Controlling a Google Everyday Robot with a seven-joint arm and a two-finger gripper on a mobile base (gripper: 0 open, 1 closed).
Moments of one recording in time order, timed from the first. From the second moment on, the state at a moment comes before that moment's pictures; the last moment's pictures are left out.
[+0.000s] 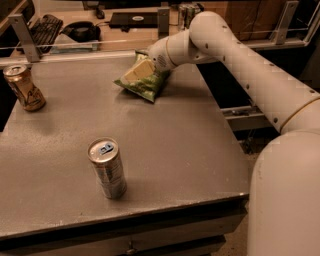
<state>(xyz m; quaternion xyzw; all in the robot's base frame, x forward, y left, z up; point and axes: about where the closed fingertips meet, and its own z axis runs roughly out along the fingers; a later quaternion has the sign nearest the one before) 0.763 0.063 0.884 -0.48 0.70 0.25 0.45</state>
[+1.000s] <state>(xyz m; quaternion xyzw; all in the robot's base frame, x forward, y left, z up) 0.757 0.060 0.871 -0.48 0.71 0.26 0.44</state>
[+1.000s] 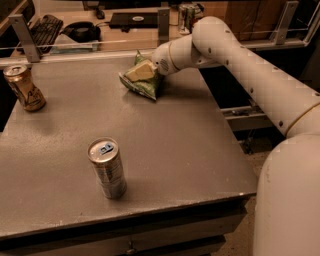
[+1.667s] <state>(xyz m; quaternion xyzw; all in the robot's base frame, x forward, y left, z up) 0.740 0.039 0.942 -0.51 0.67 0.22 0.49</state>
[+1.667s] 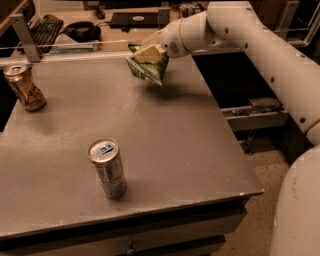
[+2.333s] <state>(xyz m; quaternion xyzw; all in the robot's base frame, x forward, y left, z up) 0.709 0.028 1.004 -0.55 0.61 0.23 0.52</state>
